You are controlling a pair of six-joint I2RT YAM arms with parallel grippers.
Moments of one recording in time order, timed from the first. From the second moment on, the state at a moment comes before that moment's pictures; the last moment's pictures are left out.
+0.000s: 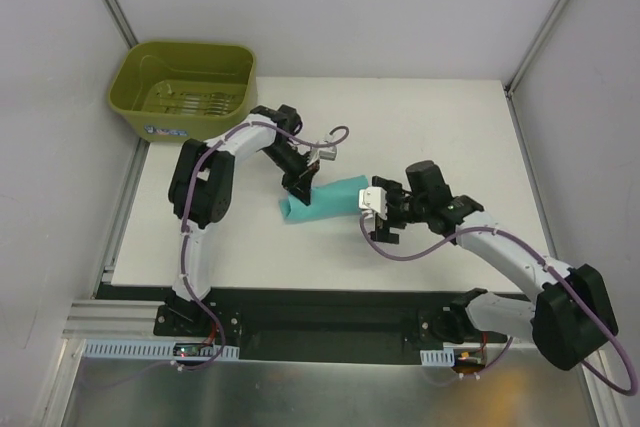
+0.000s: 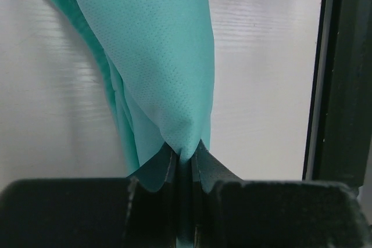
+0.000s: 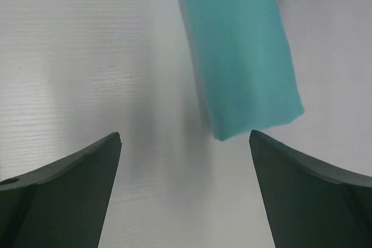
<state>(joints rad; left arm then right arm) -0.44 2.10 1.62 -1.12 0.86 0.94 0.53 1.16 0.73 -0.42 -0.56 -0.91</state>
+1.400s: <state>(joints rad) -0.32 2.37 1.79 -1.39 1.01 0.82 0.62 1.67 0.65 0.31 -0.70 -1.58</state>
